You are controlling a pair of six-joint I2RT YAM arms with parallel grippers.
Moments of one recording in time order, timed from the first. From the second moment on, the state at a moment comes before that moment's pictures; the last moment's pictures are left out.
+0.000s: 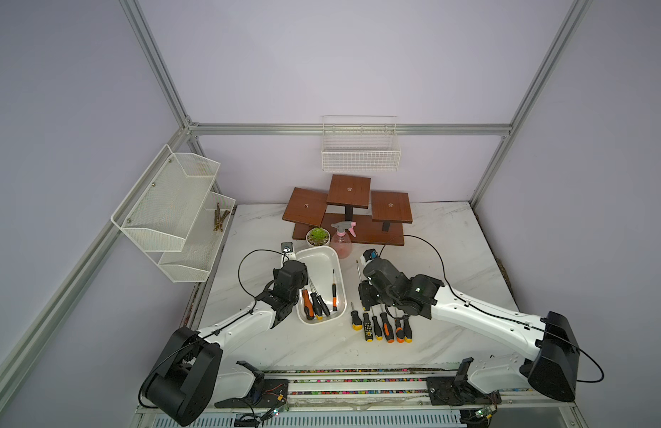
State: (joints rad) left arm -0.48 1.28 0.59 0.18 -0.54 -0.29; right arm 0.93 1.36 1.07 -0.60 0.21 0.59
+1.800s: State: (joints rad) left arm -0.48 1.28 0.59 0.18 -0.53 -0.29; right arm 0.77 1.20 0.63 -0.75 0.35 0.76
